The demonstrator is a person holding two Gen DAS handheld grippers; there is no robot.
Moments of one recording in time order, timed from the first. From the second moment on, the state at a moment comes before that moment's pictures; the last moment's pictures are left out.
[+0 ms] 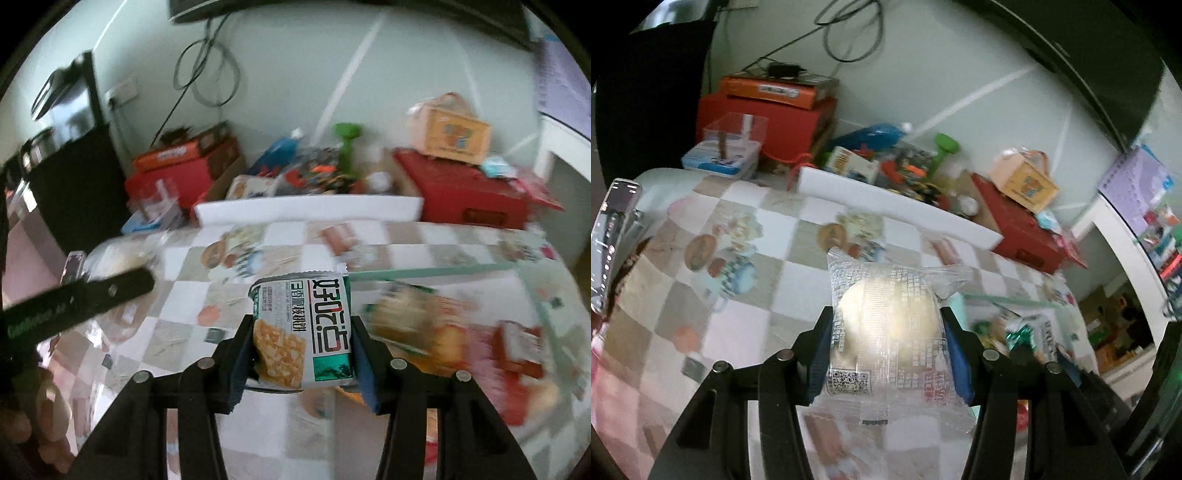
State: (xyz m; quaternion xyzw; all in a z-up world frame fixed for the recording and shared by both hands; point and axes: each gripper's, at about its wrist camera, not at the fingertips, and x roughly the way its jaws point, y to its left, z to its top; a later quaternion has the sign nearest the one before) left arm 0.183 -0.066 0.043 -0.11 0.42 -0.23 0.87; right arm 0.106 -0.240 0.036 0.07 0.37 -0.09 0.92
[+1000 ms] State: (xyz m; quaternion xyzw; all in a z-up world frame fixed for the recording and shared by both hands) left arm 0.092 -0.224 -0.013 0.03 0.46 -0.35 0.82; right arm 0.012 -0.376 -0.014 0.17 0.41 -0.21 0.87
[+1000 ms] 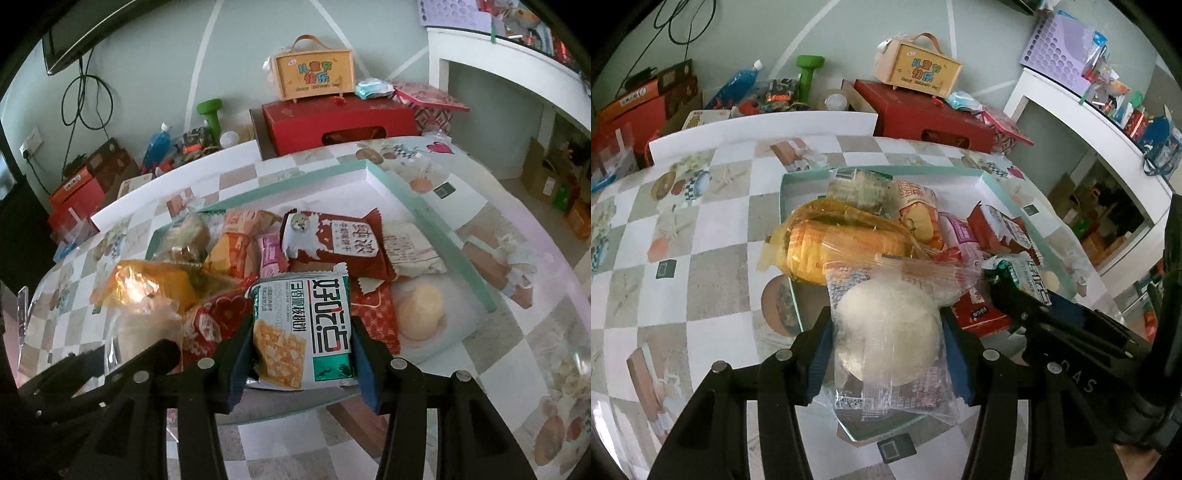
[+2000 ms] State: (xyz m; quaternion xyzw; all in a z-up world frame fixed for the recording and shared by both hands) left arm 0.092 -0.159 0.016 0.00 0.44 -0.23 0.86; right arm -0.003 -0.363 0.003 0.16 0.40 -0.20 0.88
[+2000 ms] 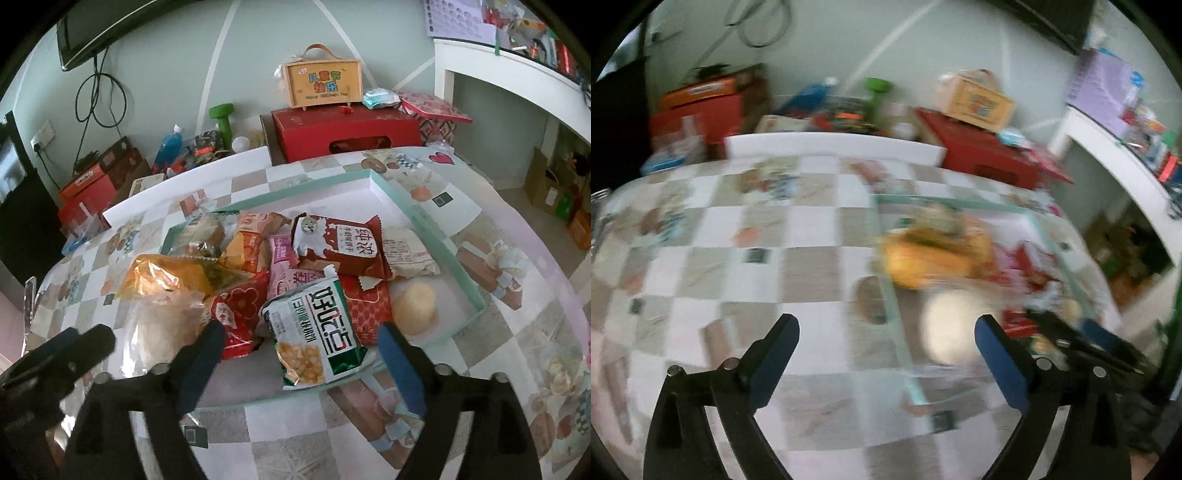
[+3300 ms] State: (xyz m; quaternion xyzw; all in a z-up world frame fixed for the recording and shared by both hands) left arm 0.066 -0.089 -0.024 0.06 0.47 -0.08 0.88; right arm -0.014 -0.286 -0.008 0.10 0.42 -0.16 0.89
